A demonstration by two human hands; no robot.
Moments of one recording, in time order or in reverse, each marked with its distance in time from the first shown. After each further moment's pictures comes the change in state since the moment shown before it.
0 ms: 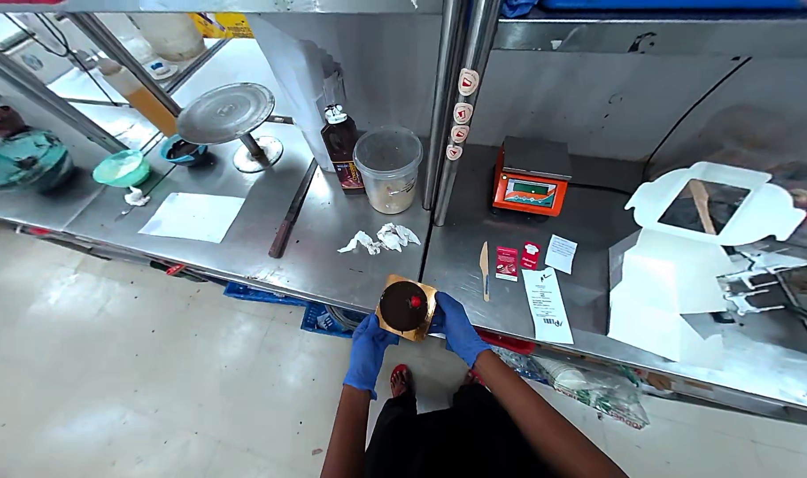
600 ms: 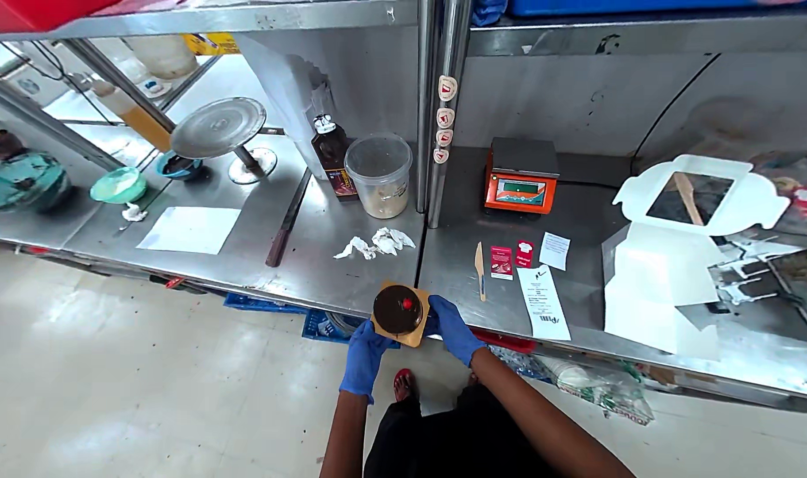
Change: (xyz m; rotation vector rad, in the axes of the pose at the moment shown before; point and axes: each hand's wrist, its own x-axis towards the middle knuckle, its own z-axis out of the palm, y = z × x) left_hand 0.005 0.002 -0.002 0.011 0.029 -0.033; right_hand 0.001 -0.005 0.002 -0.020 -0.055 -0.003
